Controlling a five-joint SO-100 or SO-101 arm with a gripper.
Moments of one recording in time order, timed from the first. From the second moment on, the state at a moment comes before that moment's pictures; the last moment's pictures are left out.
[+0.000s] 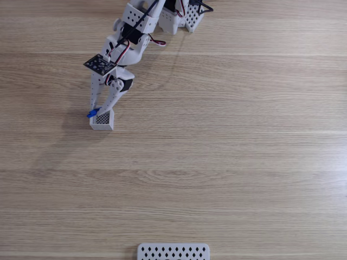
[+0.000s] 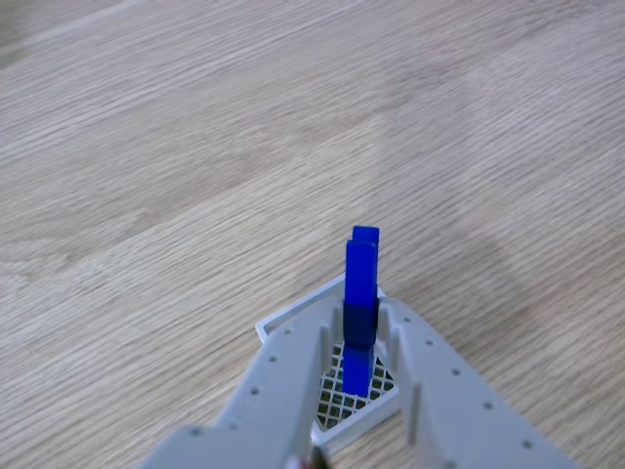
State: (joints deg) arm 34.6 100.5 140.5 0.7 -90.1
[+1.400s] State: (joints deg) arm 8.4 162.0 146.6 82.5 -90.0
